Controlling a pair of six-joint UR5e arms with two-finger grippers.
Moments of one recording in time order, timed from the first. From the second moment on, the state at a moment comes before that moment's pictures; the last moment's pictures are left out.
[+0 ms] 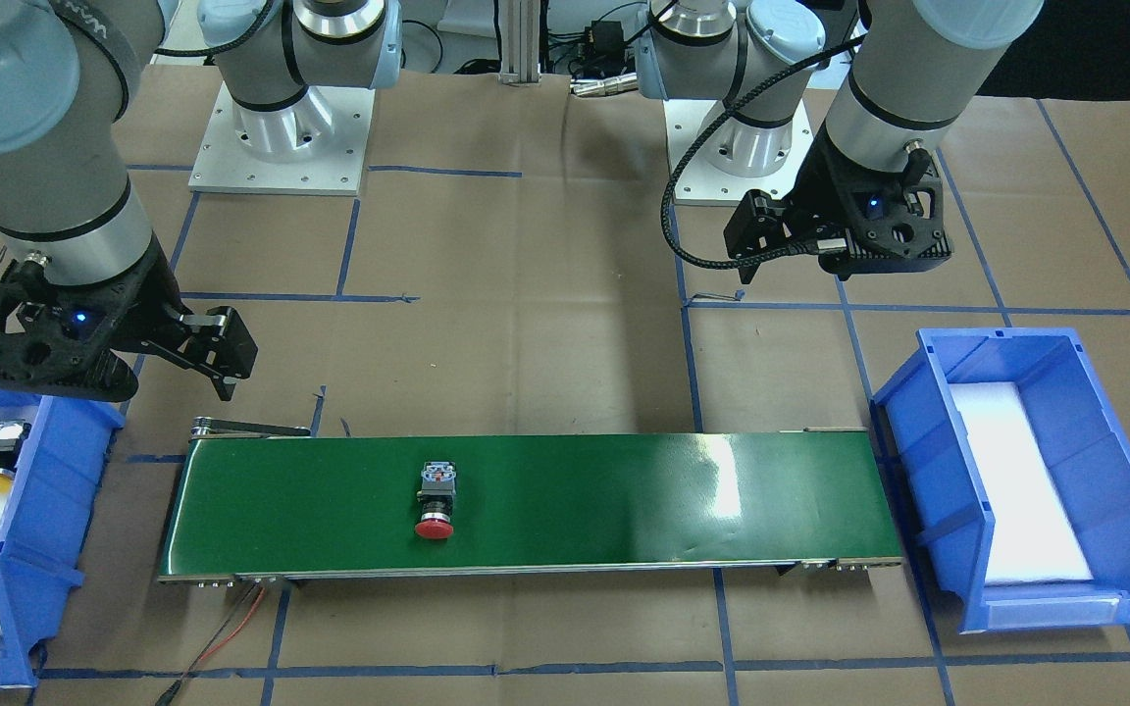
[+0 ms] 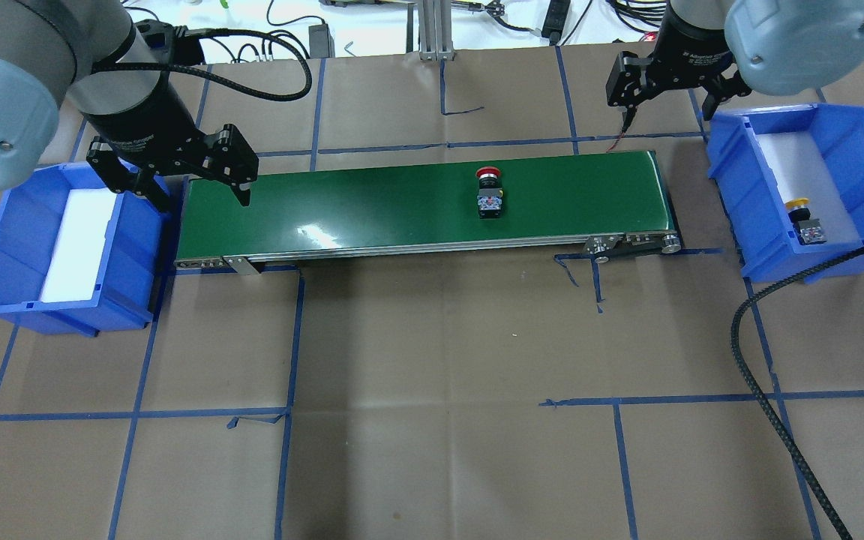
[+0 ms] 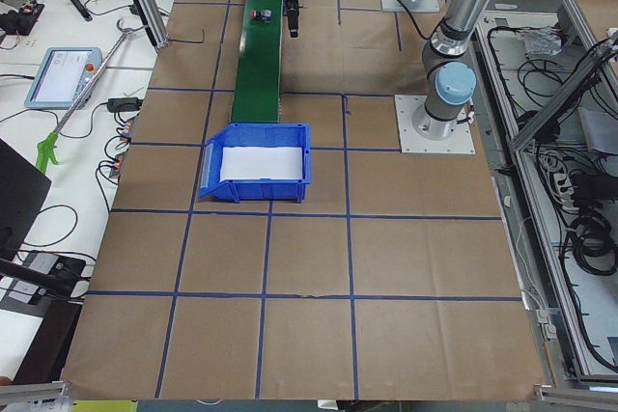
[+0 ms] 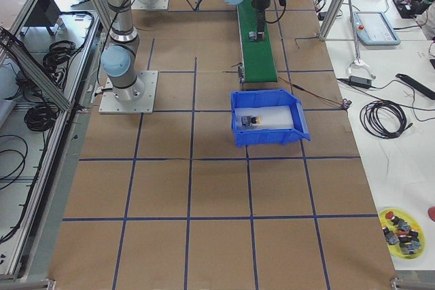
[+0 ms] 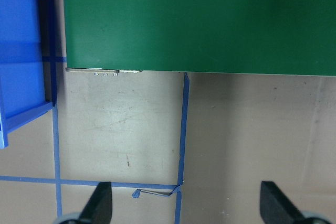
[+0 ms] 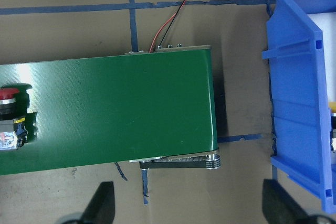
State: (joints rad) left arm -1.54 -1.59 -1.60 -1.56 1.58 -0.03; right arm 1.56 -1.37 1.49 -1.77 -1.67 0.04
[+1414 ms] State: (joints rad) left arm -1.54 -1.59 -1.60 -1.56 1.58 -0.03; right arm 1.56 -1.23 1.64 -2.05 -1.49 0.04
